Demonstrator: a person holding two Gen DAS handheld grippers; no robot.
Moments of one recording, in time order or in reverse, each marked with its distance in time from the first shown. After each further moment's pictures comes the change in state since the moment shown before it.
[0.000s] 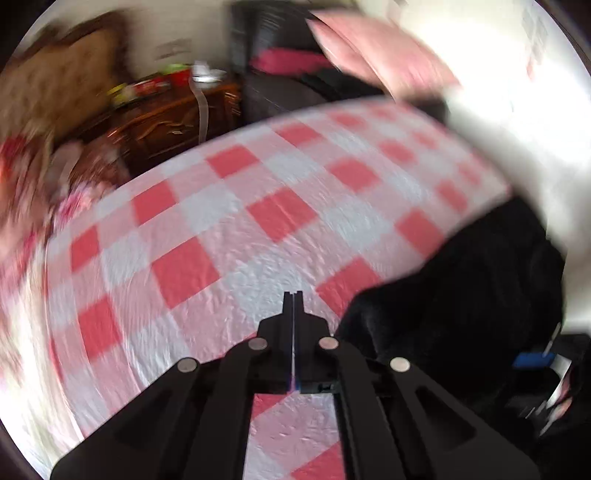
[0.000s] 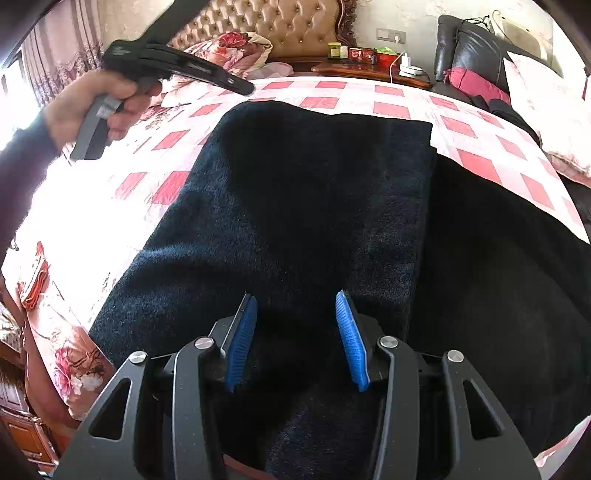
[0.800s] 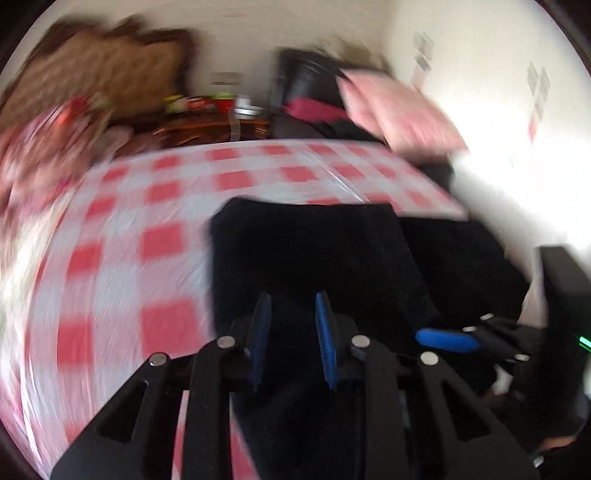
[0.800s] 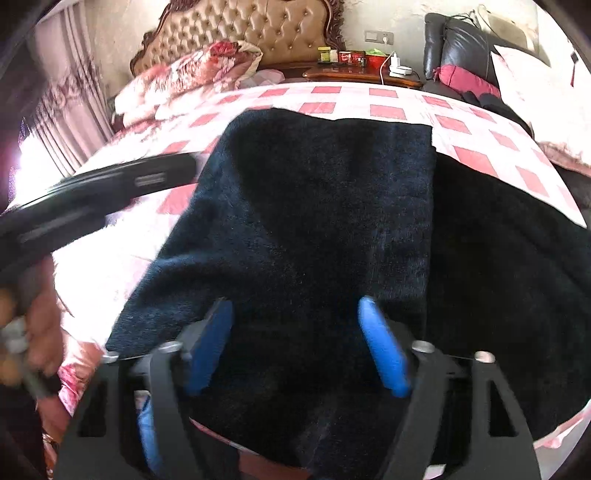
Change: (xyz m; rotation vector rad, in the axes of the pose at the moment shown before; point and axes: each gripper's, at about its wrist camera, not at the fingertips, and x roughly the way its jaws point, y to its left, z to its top) left arm -0.052 -0.163 -0.111 -0.056 -0.169 0.103; right arm -0.007 0.009 -0.005 0.057 -0.033 -0.002
